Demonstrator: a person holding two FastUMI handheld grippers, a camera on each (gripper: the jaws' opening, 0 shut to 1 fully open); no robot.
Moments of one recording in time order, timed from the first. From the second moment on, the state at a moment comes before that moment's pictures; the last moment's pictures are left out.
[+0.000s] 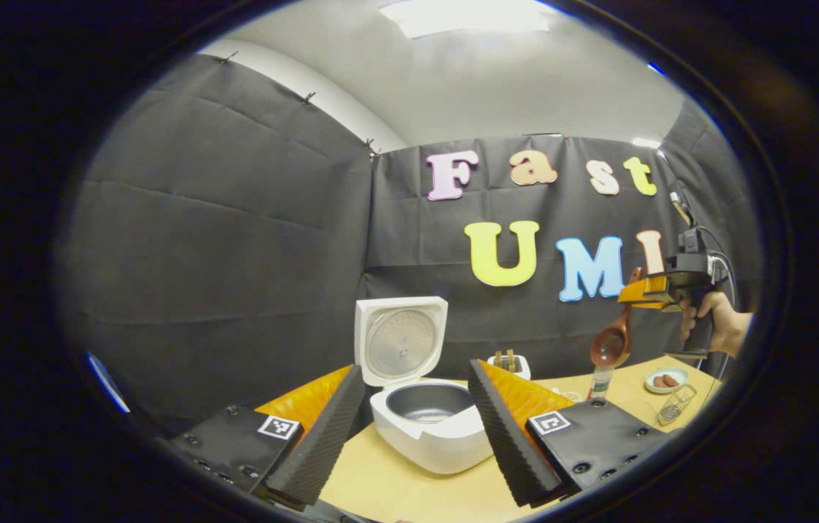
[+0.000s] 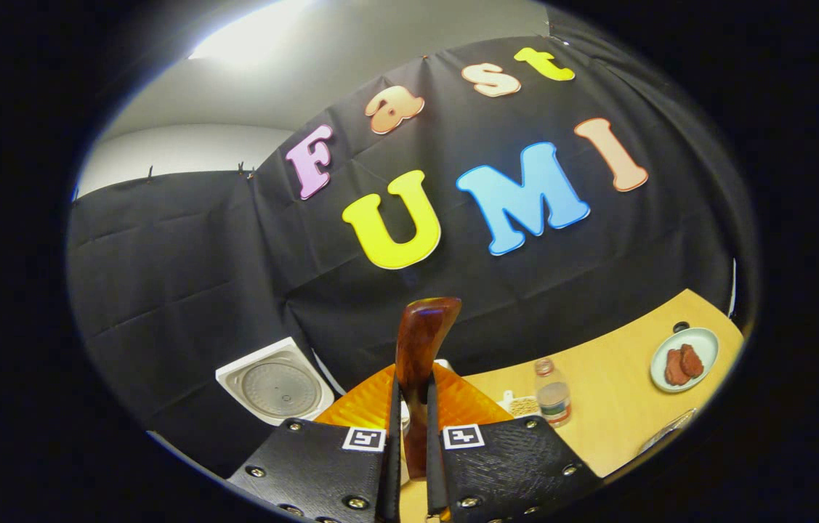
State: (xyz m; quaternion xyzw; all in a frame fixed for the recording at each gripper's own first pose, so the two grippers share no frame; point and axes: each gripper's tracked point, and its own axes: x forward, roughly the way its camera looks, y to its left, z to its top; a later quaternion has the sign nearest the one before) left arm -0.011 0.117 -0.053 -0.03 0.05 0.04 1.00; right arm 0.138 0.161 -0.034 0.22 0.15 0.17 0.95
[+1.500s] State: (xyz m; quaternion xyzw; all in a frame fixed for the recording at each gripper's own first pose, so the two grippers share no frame) left arm 0.015 -0.027 -0.005 0.00 0.04 -0.02 1.00; right arm 0.079 -0.084 -0.223 0.15 0.27 -0.02 0.95
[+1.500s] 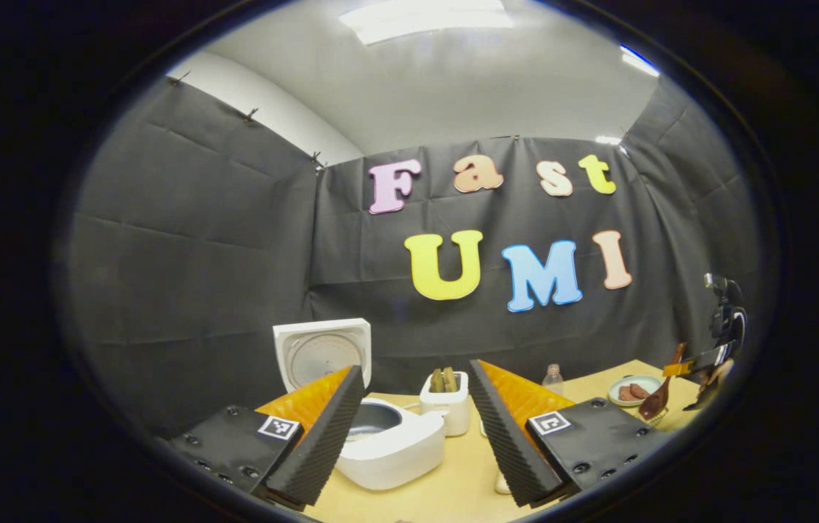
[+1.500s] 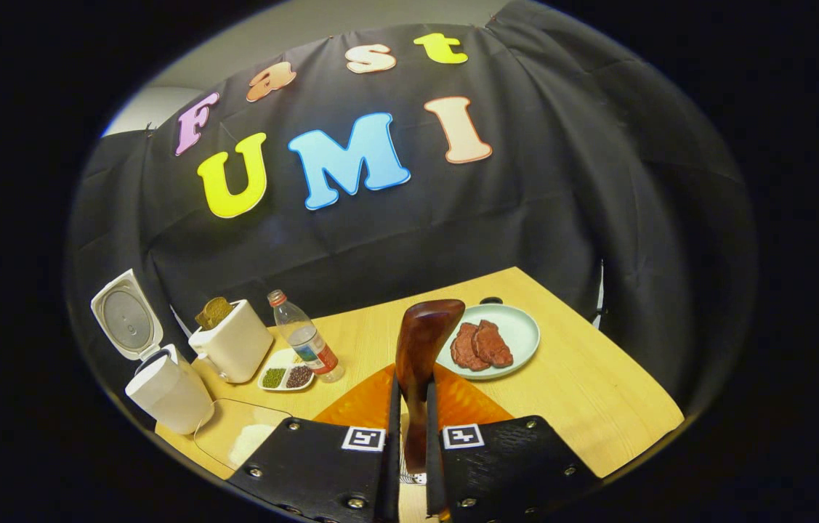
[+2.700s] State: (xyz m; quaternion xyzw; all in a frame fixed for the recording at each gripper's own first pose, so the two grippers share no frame) left arm 0.063 0.004 0.025 0.01 0.03 0.07 1.00; right arm 0.030 -0.090 -0.105 0.01 0.13 0.03 0.99
